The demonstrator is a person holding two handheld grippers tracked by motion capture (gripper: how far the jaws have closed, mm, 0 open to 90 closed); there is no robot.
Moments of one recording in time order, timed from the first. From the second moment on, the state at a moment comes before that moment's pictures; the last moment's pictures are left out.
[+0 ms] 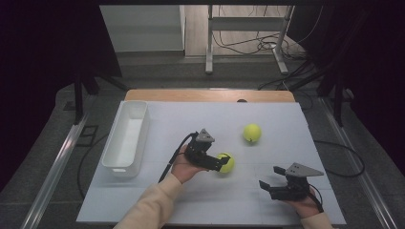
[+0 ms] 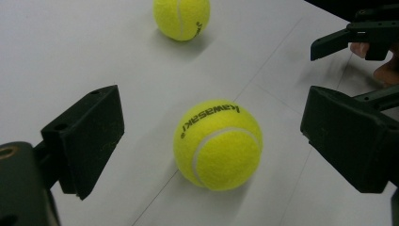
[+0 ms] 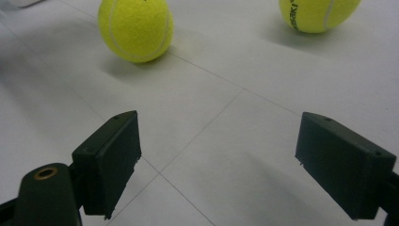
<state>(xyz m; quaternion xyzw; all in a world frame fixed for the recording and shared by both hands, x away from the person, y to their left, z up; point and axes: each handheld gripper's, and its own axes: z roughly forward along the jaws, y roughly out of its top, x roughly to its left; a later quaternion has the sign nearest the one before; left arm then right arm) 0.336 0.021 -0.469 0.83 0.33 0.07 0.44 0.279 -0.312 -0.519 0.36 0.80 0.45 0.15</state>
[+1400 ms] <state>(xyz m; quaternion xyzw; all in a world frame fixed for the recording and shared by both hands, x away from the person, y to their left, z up) 0.352 -0.011 -0.501 0.87 0.33 0.04 0.37 0.278 -0.312 -0.518 0.36 0.80 0.45 0.15</state>
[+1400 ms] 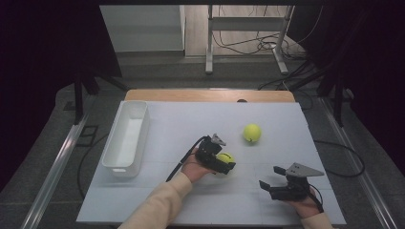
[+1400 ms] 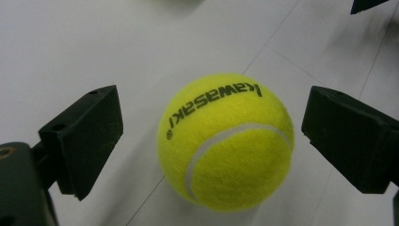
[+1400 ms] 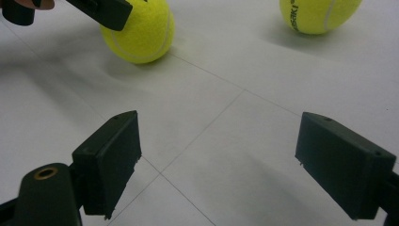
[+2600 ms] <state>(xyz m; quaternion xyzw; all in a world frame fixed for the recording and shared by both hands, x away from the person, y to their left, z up) 0.347 -0.007 -0.498 0.86 0.33 0.03 0.38 0.278 -0.312 -0.518 0.36 0.80 0.45 0.15</state>
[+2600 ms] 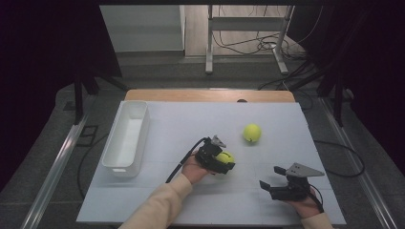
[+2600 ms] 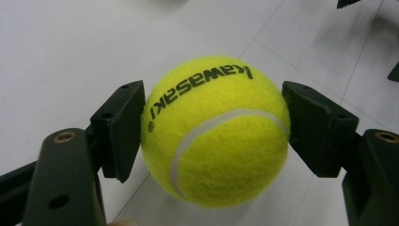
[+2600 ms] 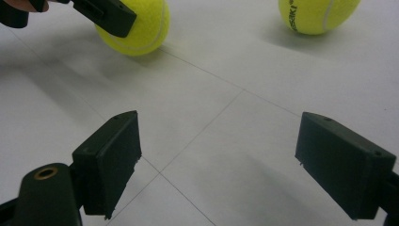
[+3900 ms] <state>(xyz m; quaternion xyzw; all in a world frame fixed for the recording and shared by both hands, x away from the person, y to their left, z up) 0.332 0.020 -0.469 0.83 0.32 0.07 0.44 0.278 -0.313 -0.518 0.36 0.80 0.45 0.15</state>
